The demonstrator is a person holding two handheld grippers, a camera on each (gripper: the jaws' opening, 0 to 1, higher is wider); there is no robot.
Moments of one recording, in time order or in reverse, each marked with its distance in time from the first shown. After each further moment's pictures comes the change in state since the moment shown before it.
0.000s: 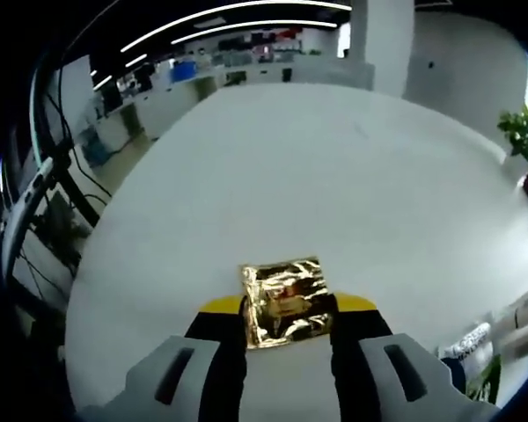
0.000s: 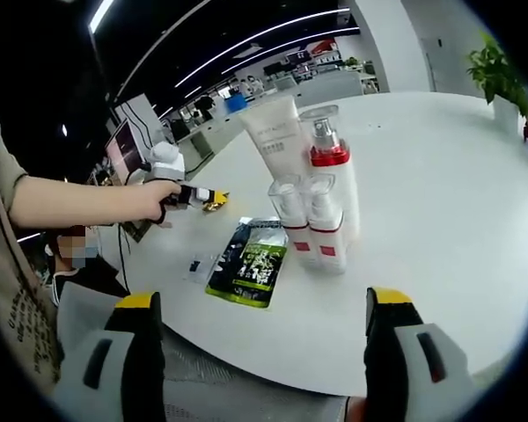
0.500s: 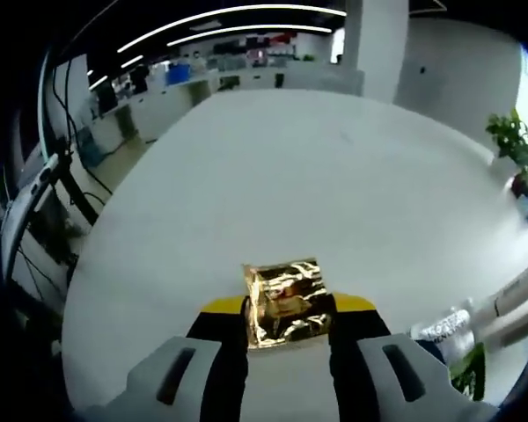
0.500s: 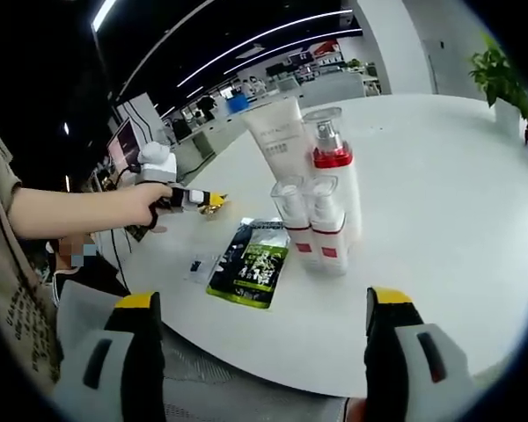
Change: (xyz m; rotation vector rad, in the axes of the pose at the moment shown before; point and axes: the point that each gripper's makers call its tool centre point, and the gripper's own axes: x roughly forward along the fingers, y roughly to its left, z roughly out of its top) left arm -0.024 -0.017 -0.012 -0.013 -0.015 -0.050; right arm -0.001 0.002 0.001 -0.011 -0.006 0.006
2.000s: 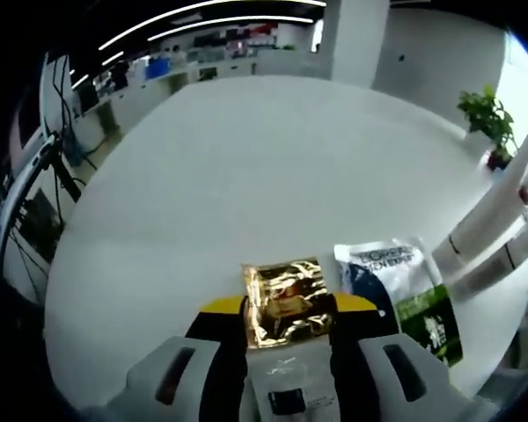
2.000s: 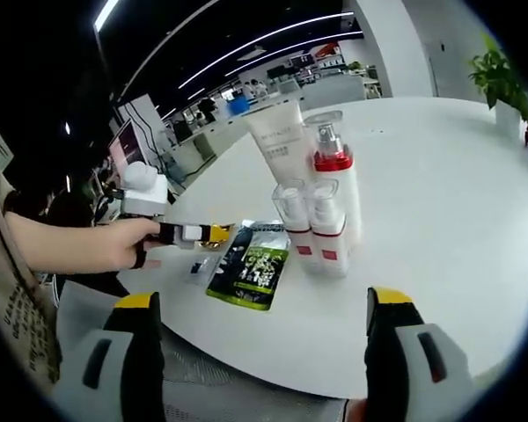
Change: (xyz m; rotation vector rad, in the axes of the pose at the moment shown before) left arm -0.035 -0.054 -0.067 0.037 0.057 -0.077; right arm 0.000 0.000 0.002 -0.005 -0.011 -0.001
